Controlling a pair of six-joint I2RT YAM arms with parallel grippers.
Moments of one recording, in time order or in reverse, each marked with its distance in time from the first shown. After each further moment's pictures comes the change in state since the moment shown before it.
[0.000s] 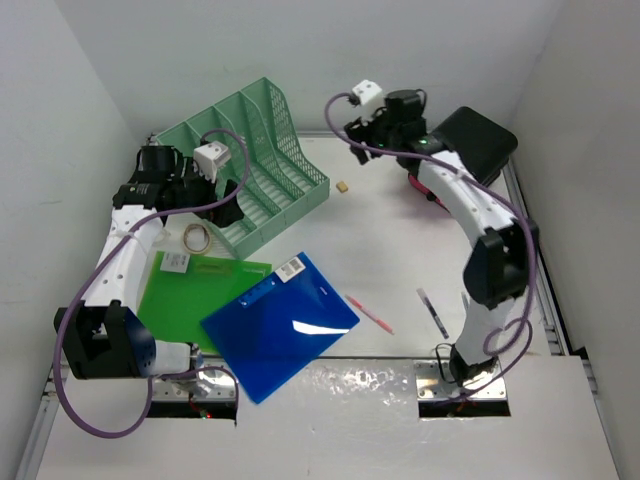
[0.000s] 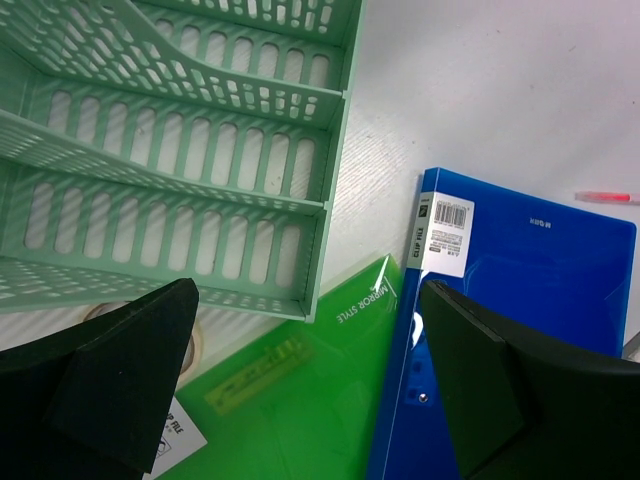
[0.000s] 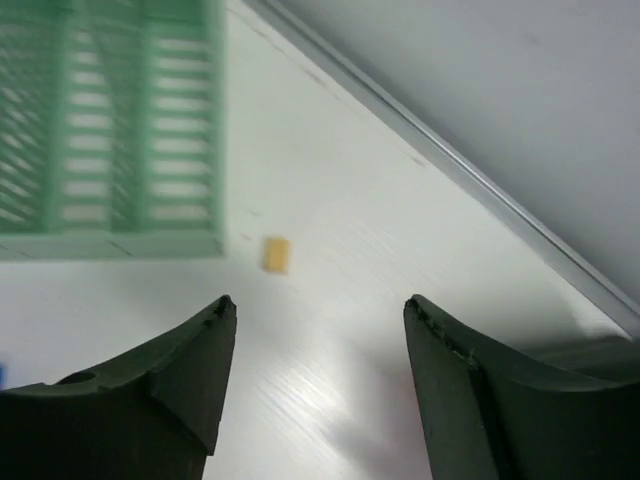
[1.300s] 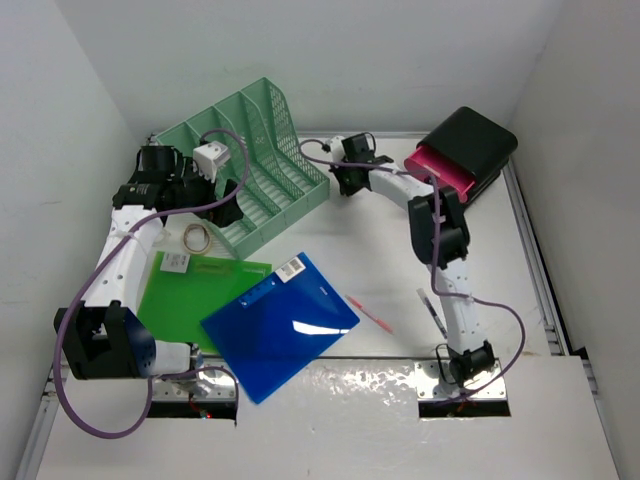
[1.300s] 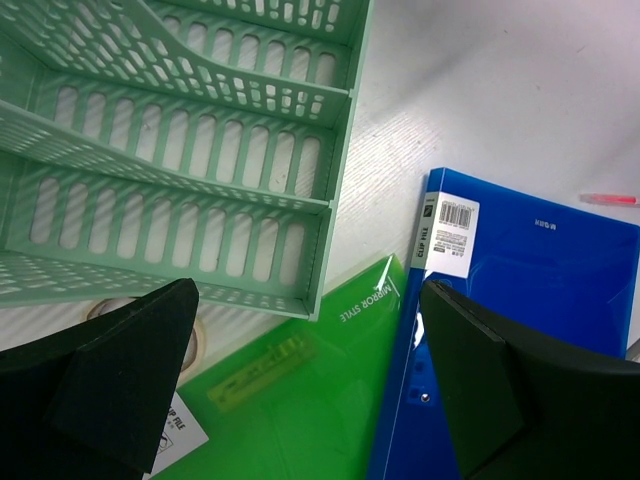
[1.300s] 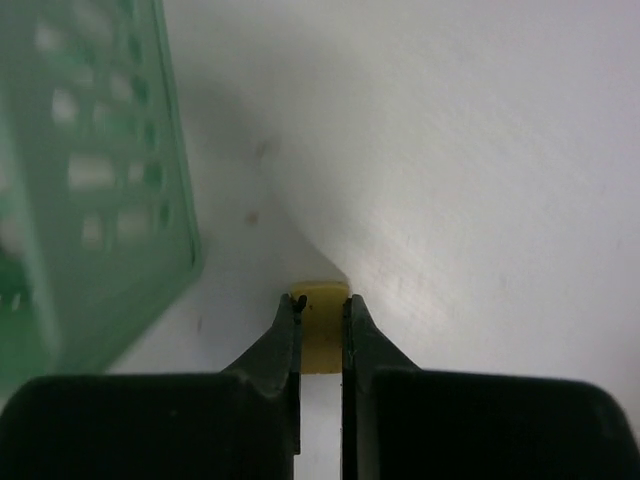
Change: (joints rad) left arm 0.000 -0.002 0.000 0.002 -0.014 -0.007; right arm 0.076 0.658 0.309 -0.004 0.080 0.121
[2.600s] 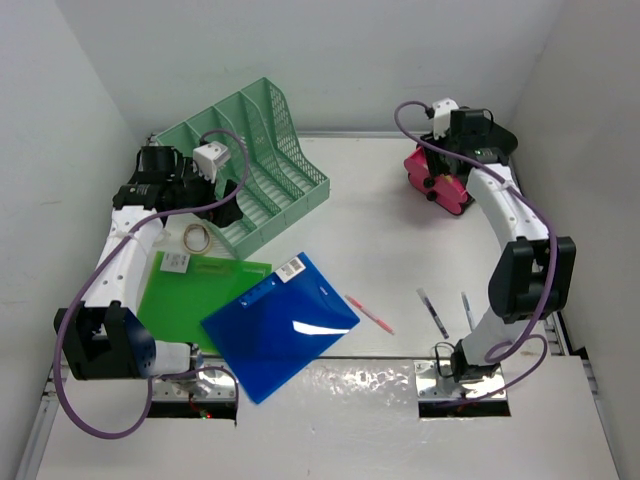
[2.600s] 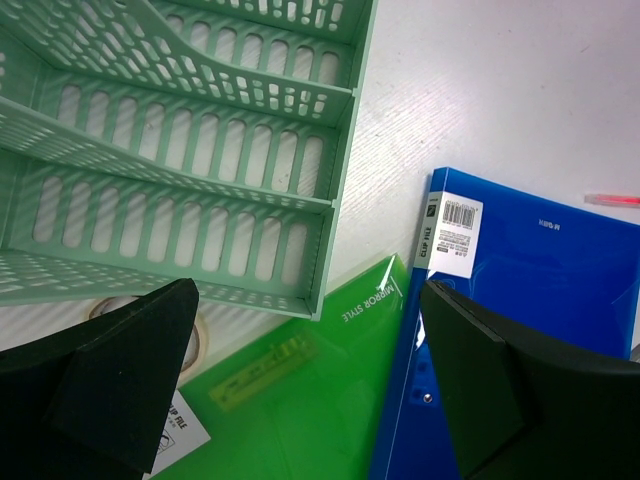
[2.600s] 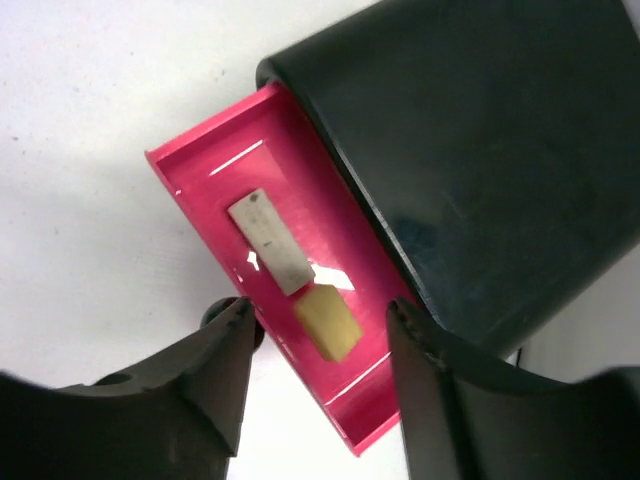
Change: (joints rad) left arm 0.000 -0.002 -0.005 0.006 -0.007 0.001; right arm -0.333 -0.774 -0.540 -0.059 0.138 -0.080
